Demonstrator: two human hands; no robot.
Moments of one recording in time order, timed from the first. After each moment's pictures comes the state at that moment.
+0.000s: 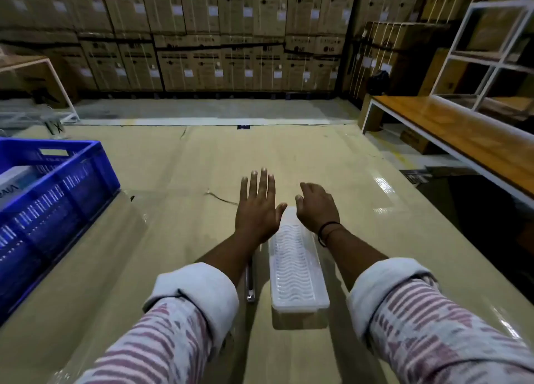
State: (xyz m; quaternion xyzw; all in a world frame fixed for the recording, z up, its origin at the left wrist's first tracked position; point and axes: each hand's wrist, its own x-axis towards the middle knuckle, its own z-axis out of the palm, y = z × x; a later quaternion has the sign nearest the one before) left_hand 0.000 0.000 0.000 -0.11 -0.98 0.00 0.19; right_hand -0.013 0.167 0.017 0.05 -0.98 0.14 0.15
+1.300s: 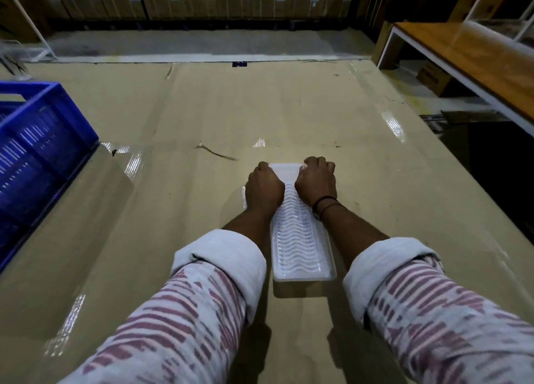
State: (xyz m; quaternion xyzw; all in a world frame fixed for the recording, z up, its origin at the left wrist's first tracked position) left_hand -0.021 0.035 -0.050 0.09 -0.93 -0.34 0.07; right_hand -0.036 0.158 -0.050 -0.07 -0.97 0.23 0.09
